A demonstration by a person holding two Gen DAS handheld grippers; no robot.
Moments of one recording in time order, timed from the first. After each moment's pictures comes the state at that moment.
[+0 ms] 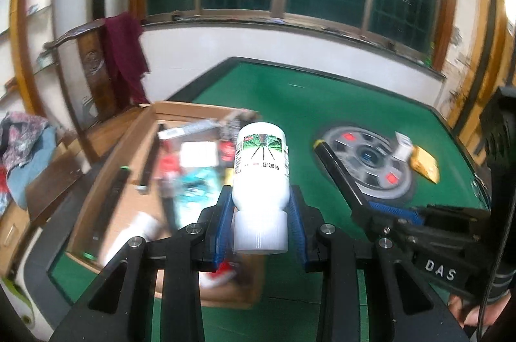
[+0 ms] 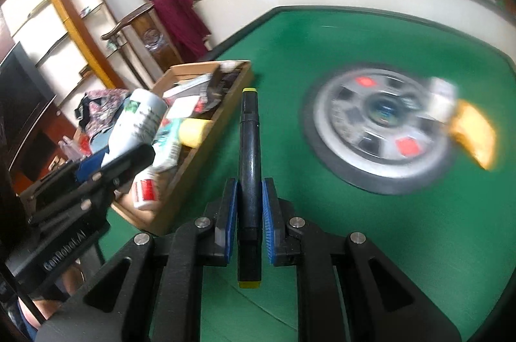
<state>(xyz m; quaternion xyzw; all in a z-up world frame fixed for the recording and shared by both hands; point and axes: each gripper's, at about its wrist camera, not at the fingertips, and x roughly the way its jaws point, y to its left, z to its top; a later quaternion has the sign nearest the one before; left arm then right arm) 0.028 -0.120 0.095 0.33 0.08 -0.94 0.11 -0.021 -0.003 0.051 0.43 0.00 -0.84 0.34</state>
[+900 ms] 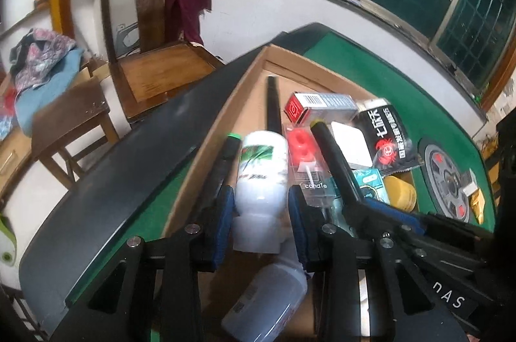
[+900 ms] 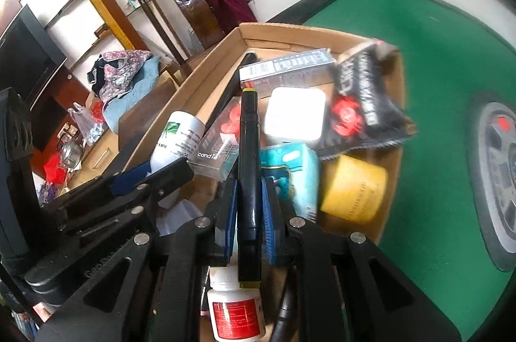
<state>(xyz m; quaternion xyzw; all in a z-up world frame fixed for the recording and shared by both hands) 0.019 -0.271 0.029 0.39 0.21 -0.88 0.17 -0.050 -0.173 0.010 0.48 0.04 -0.78 0.40</state>
